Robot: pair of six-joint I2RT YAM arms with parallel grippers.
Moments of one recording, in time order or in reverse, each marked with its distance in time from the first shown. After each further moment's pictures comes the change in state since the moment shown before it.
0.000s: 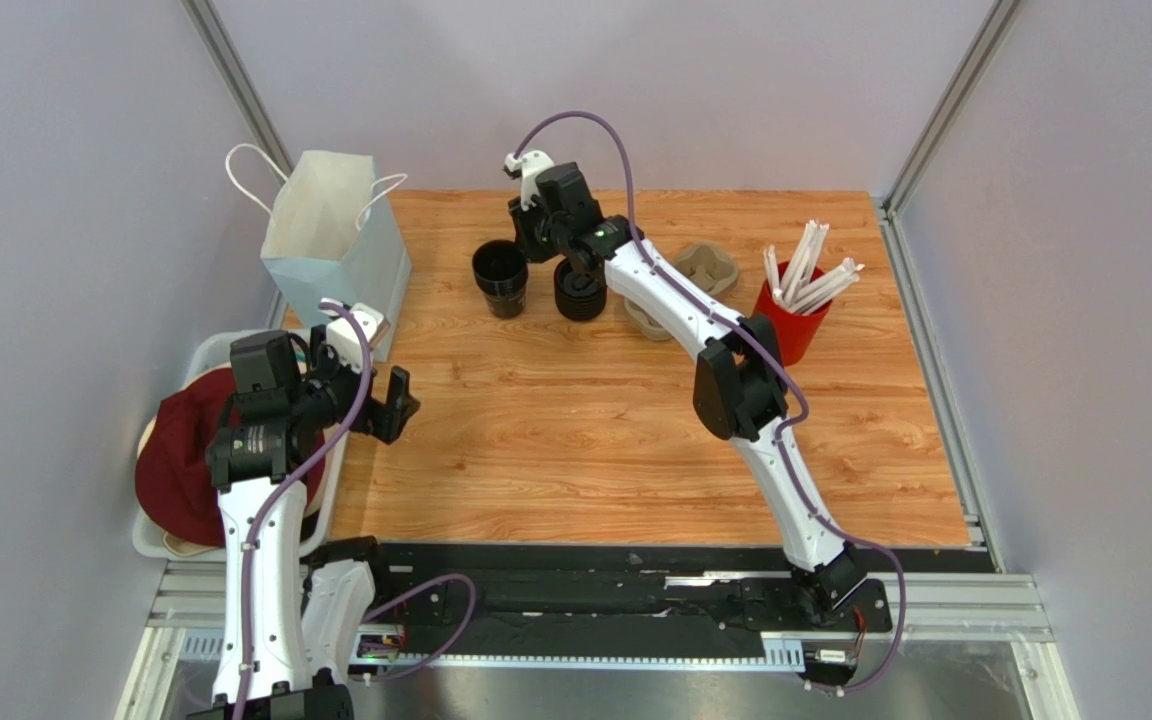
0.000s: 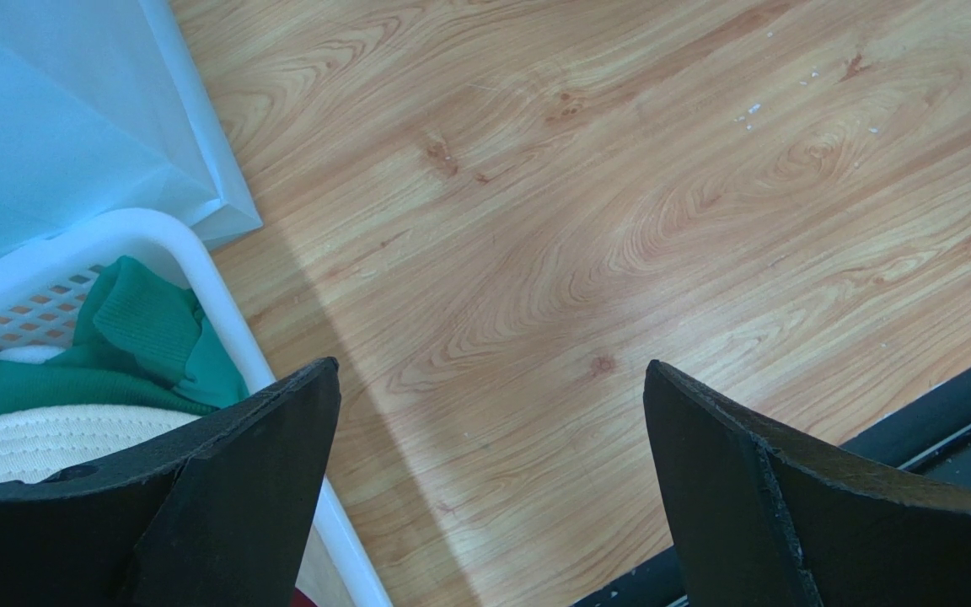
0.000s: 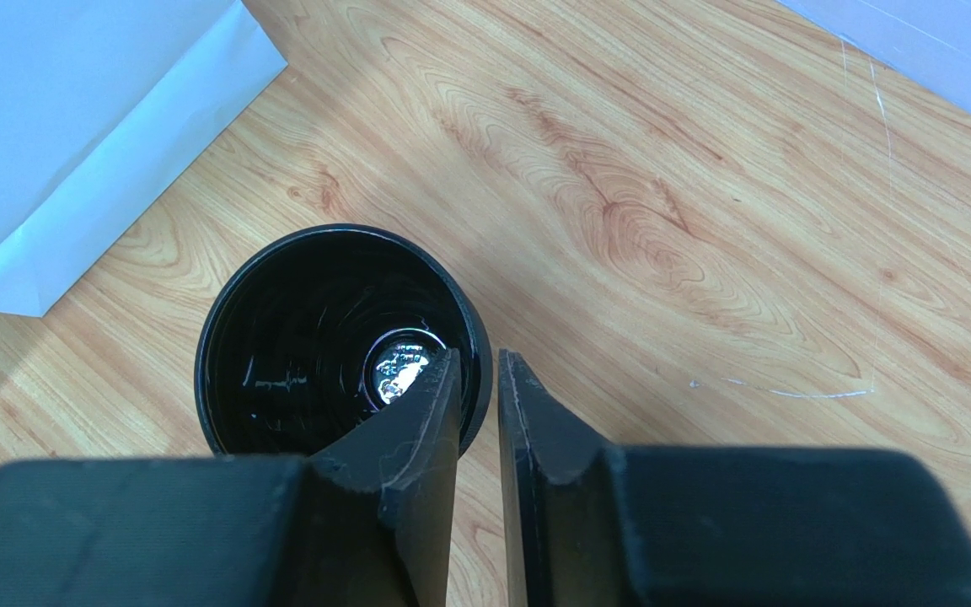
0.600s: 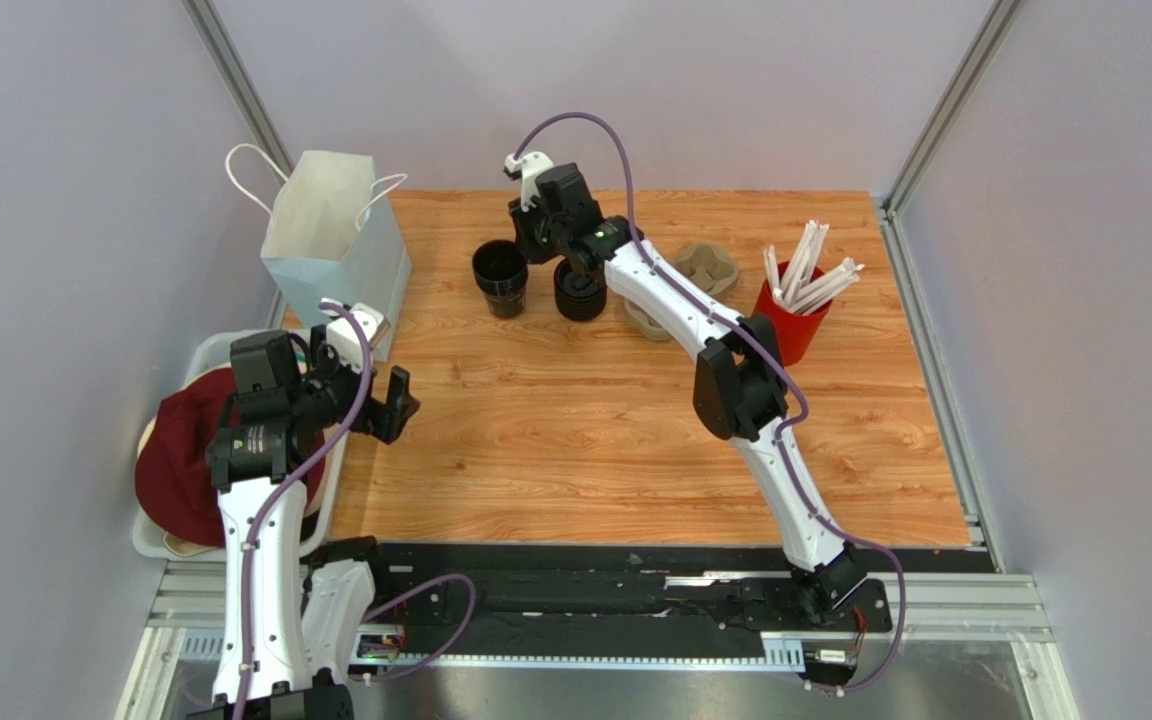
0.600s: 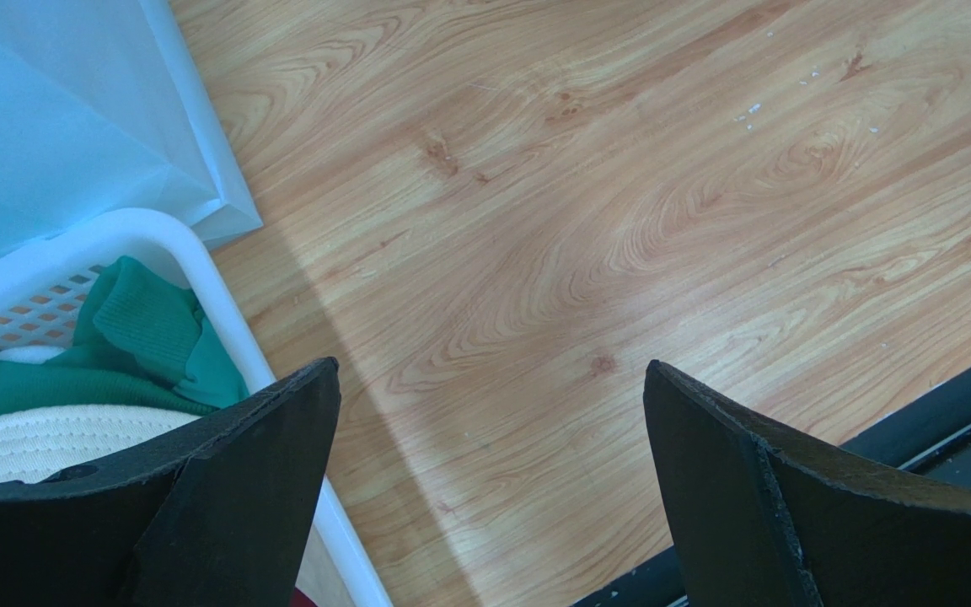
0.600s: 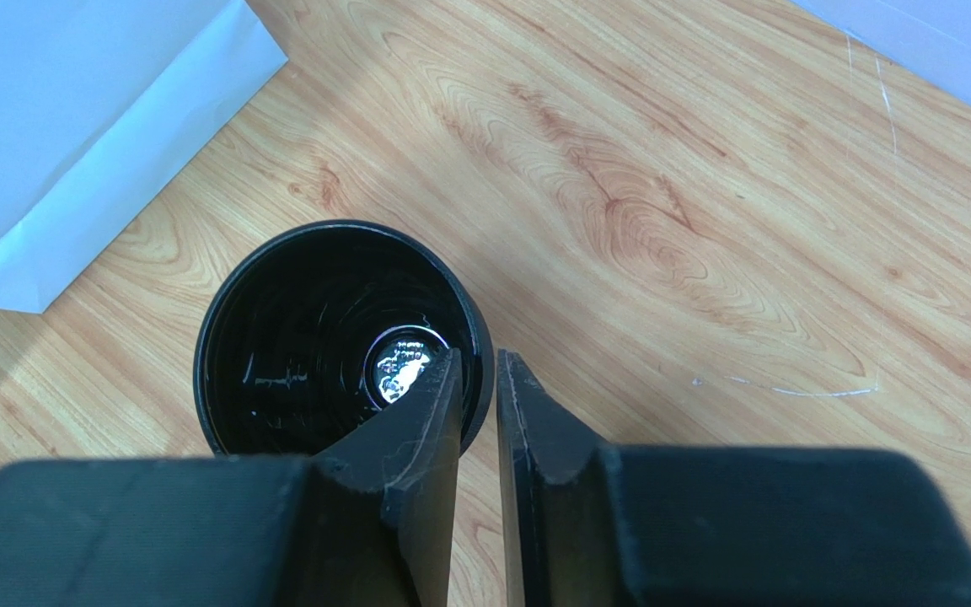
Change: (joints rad) left arm 0.000 0.000 0.000 0.000 0.000 0.001; right arm 0.000 0.000 -0.004 0.000 -0.004 0.001
